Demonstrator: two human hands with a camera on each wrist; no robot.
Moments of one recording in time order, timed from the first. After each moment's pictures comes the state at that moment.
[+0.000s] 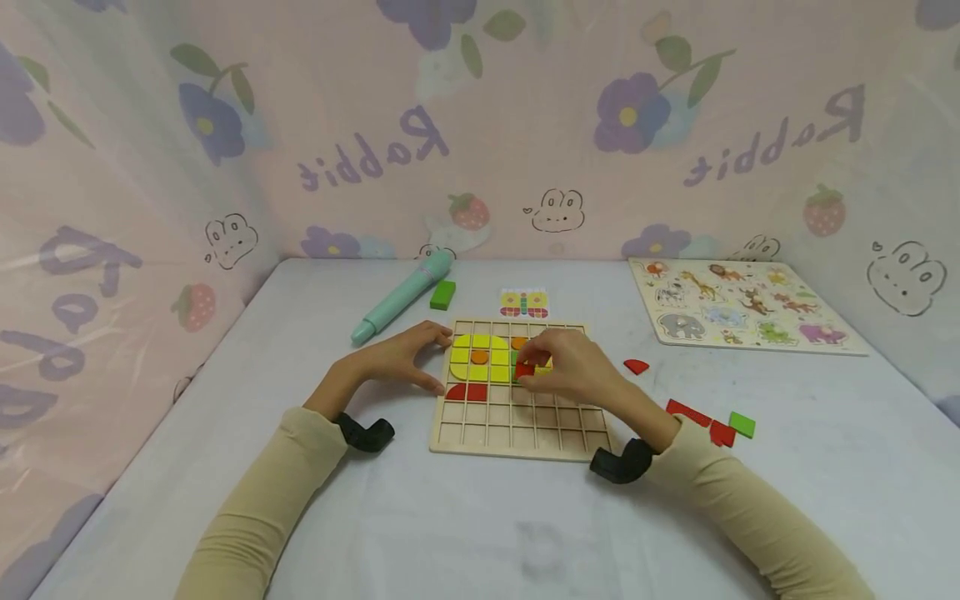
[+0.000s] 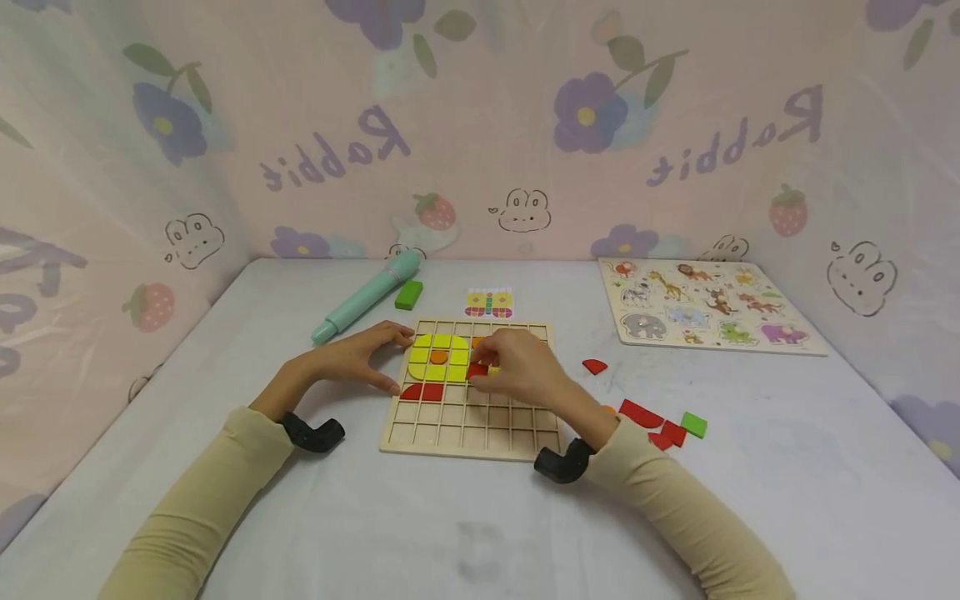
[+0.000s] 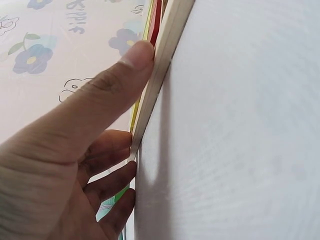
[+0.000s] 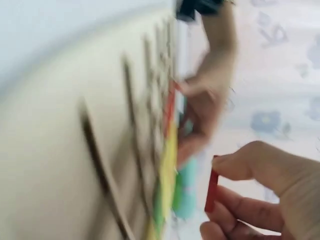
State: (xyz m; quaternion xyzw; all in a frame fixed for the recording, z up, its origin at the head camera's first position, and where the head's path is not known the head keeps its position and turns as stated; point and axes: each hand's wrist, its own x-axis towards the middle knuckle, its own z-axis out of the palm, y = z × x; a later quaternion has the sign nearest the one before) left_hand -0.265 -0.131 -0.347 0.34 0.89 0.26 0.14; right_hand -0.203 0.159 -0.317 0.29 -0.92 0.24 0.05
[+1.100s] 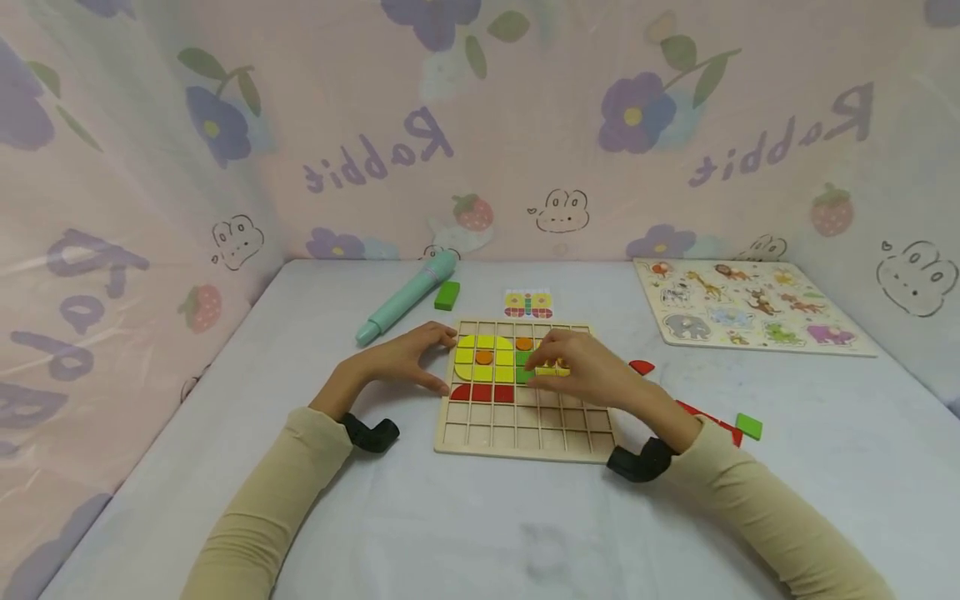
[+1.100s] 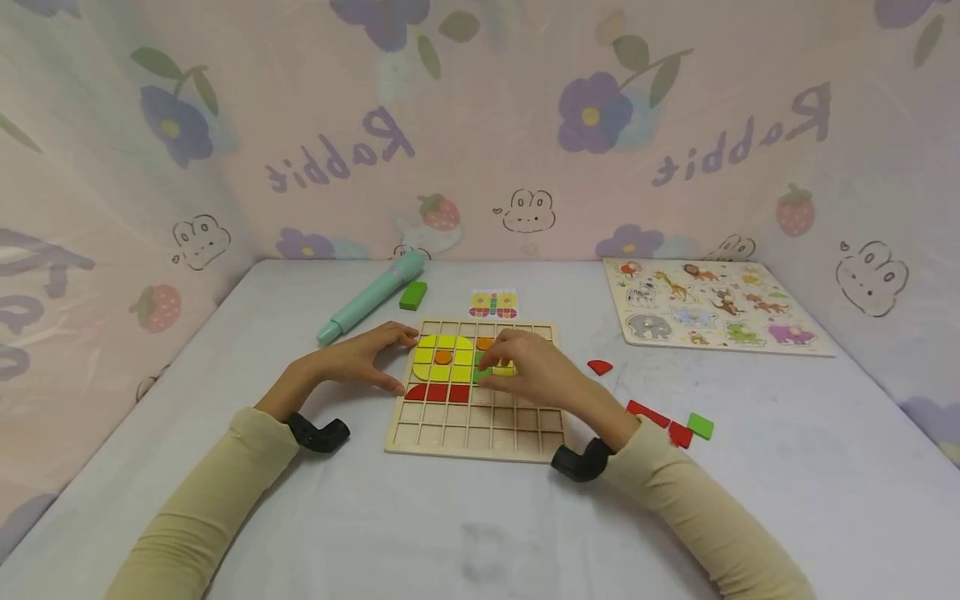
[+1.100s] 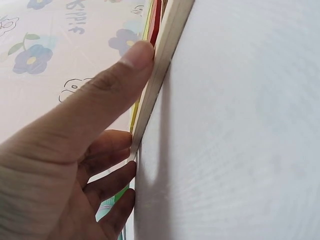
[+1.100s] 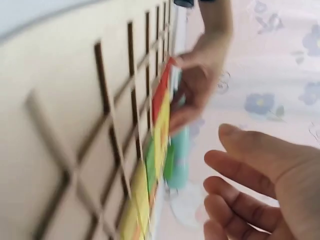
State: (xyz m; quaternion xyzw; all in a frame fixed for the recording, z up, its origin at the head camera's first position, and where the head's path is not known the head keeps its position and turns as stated) left_hand -0.267 -0.132 -0.349 0.34 0.89 0.25 0.14; right_hand -0.205 0.173 -0.318 0.36 -0.90 0.24 0.03
